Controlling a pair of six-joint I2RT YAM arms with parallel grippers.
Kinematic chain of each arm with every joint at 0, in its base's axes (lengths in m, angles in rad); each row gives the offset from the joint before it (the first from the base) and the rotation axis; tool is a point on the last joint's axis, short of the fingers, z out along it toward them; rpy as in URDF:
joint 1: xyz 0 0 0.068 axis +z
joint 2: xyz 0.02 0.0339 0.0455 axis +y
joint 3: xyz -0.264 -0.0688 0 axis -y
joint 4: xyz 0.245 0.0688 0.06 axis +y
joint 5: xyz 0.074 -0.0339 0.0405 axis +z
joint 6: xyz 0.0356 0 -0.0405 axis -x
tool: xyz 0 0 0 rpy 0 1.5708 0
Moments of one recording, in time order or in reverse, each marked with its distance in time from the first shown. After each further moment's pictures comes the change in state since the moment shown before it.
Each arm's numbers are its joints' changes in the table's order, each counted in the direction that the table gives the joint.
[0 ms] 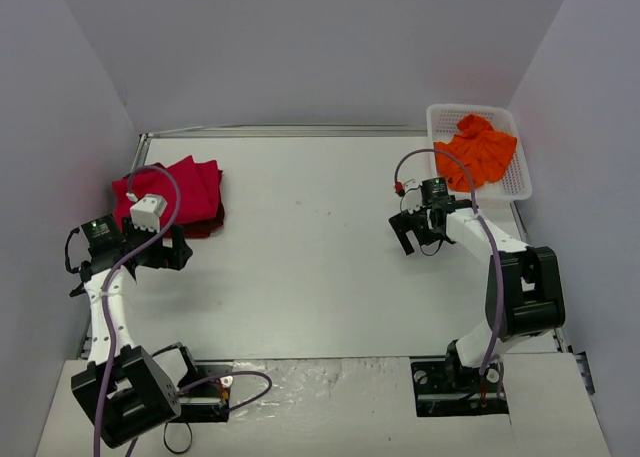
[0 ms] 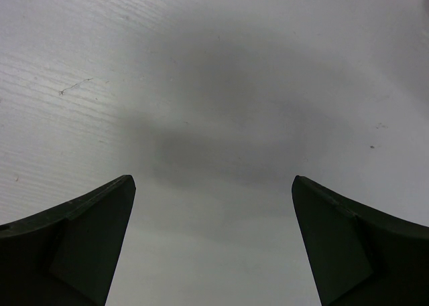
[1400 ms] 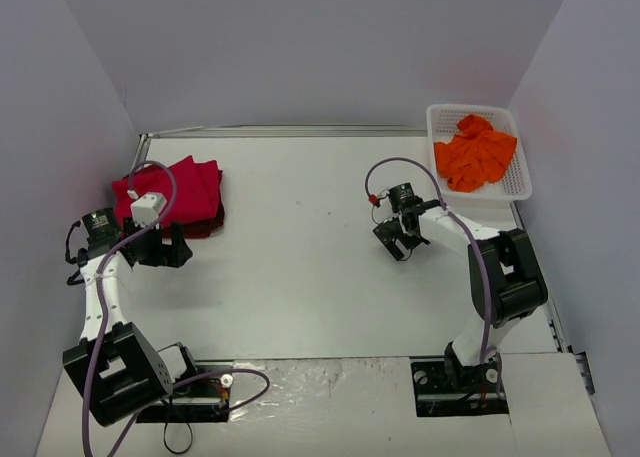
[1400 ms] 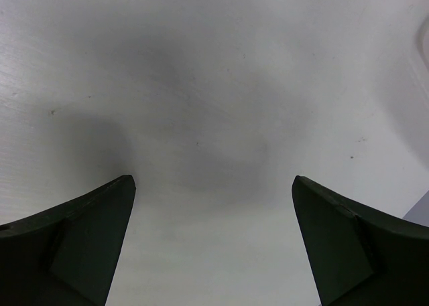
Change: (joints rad) left arm 0.000 0.126 0.069 0.079 0.011 -0.006; right arm 0.177 0.121 0.037 -0.004 -0.267 0.033
